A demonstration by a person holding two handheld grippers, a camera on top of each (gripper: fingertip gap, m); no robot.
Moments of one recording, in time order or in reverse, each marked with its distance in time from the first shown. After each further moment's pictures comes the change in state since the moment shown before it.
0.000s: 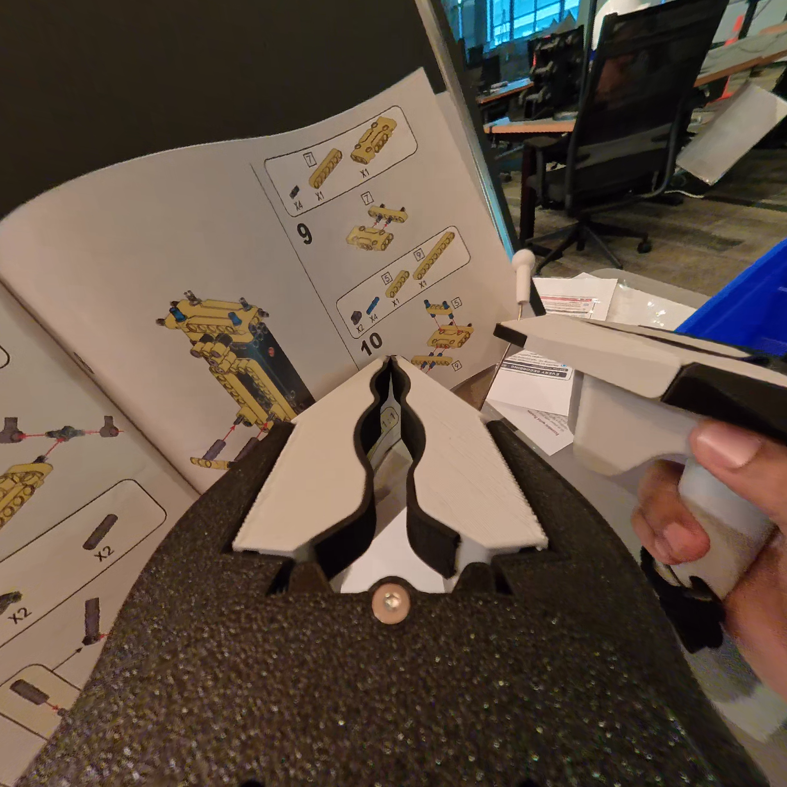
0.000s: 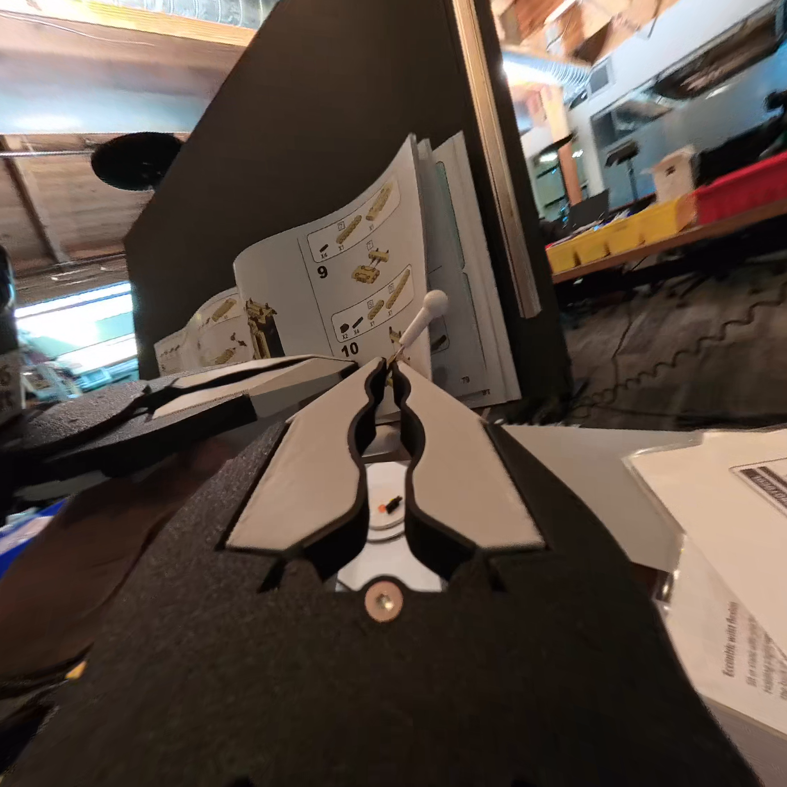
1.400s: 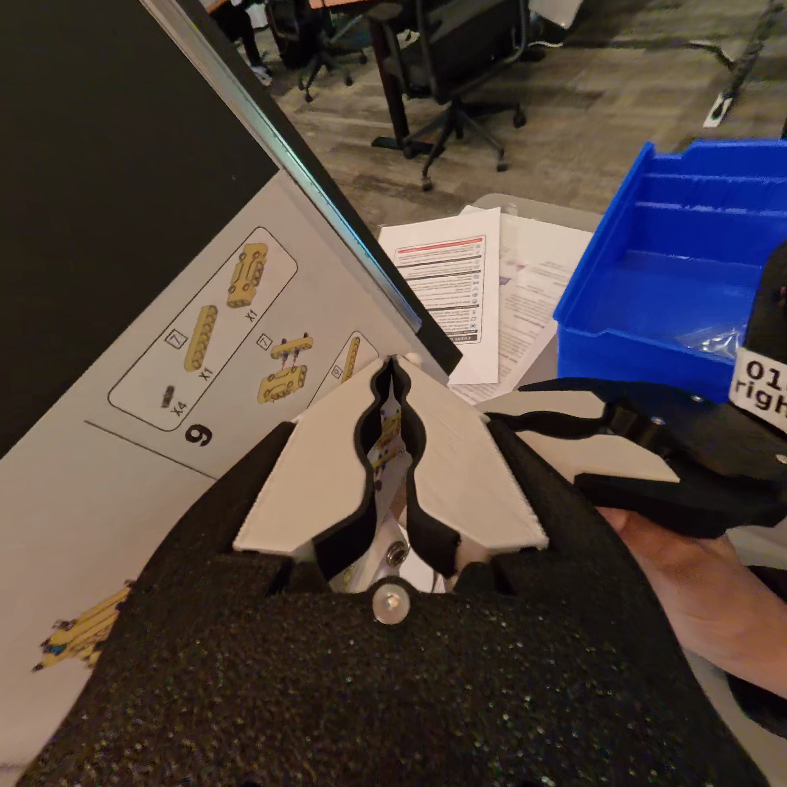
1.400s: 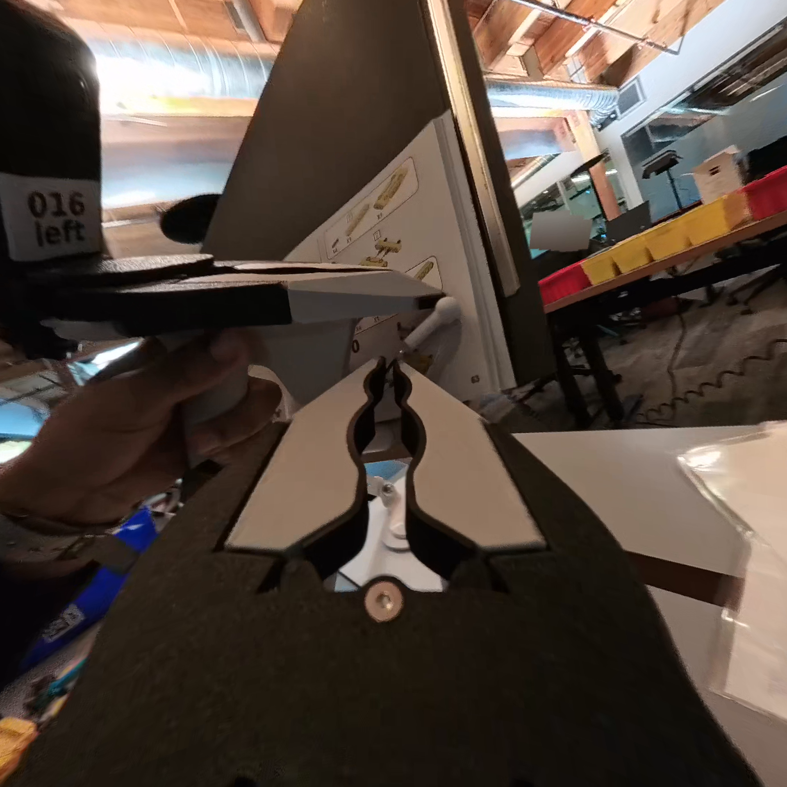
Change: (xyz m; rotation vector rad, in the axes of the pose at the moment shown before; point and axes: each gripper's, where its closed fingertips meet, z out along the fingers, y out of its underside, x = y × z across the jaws) left arm 0.058 -0.023 0.030 -0.209 0.330 0.178; right arm -0.001 0.009 -0.005 0.084 -0.081 0.093
